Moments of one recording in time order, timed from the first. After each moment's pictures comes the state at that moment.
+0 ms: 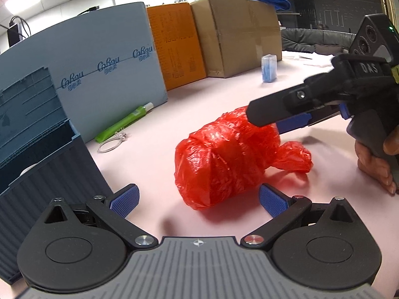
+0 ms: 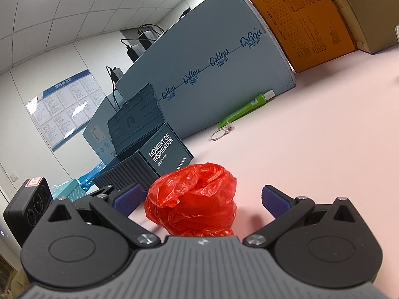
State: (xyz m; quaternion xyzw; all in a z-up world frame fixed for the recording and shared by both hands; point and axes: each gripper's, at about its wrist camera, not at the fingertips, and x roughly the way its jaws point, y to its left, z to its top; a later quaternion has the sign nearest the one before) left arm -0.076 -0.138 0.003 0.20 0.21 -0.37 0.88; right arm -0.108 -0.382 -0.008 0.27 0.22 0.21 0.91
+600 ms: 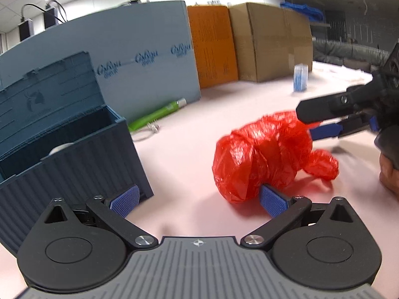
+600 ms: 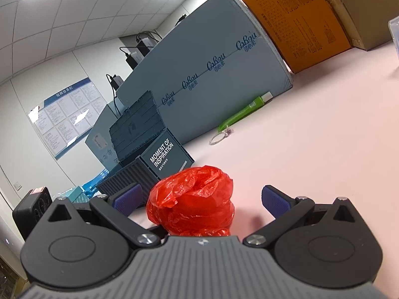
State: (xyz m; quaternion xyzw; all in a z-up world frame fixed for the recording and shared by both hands) left arm -0.066 -0.125 0.006 0.17 0.23 -0.31 0.91; right arm -0.110 -0.386 -0.009 0.28 0.22 0.22 0.91
